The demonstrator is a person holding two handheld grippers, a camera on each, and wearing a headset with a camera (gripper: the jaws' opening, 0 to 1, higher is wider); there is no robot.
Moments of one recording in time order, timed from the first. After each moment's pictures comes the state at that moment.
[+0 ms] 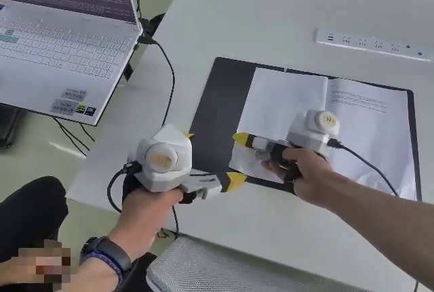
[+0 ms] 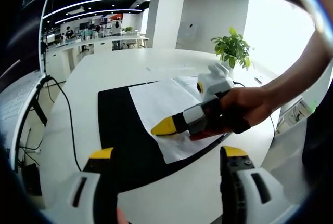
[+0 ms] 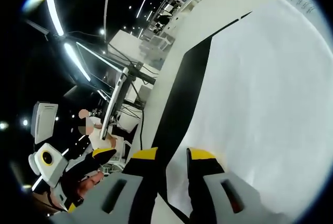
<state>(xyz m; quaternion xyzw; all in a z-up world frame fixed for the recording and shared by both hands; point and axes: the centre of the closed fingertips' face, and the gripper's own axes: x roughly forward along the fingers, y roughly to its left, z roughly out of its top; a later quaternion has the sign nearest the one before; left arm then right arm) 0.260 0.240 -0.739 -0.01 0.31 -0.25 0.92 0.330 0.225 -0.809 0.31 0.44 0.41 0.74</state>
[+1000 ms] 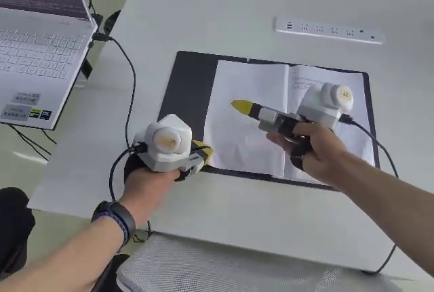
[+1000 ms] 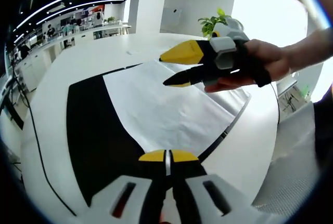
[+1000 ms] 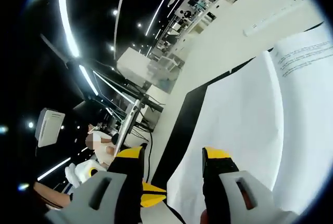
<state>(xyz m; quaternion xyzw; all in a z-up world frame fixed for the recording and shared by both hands) 0.283 0.197 -0.804 0.03 0.36 -0.31 0.88 0.362 0.144 -0.747 0.35 0.36 0.40 0.77</state>
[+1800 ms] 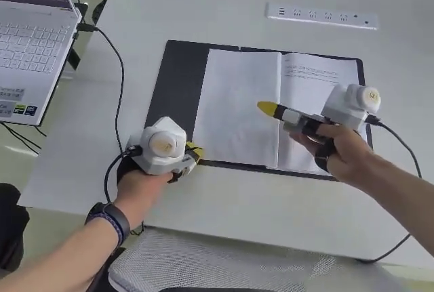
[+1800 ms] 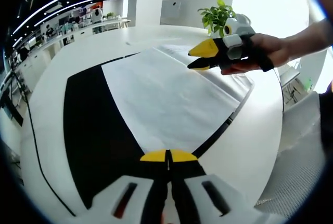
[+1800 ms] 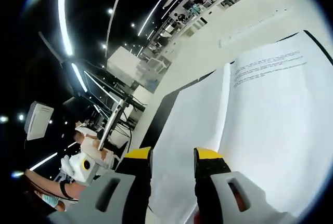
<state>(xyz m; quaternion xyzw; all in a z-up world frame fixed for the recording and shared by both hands) 0.276 0.200 -0.818 0.05 0.37 -0.30 0.87 0.360 0.093 -0.759 0.29 0.36 0.37 0.80</state>
